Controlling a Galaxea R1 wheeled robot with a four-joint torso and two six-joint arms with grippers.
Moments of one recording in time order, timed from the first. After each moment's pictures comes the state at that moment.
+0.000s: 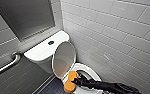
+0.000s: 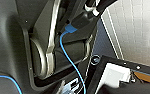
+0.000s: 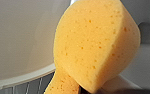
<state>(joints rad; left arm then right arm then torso) 1.61 2.55 -1.62 -0.52 -0.19 0.80 -0.56 3.14 -2.28 -0.18 -0.11 0.75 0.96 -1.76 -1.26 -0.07</state>
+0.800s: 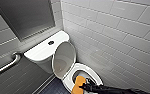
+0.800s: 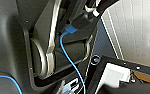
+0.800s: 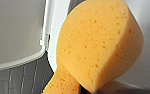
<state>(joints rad) 1.61 2.55 -1.61 -0.52 -0.19 0.80 -0.64 2.88 -2.03 -0.21 -0.08 0.75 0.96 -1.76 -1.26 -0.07</state>
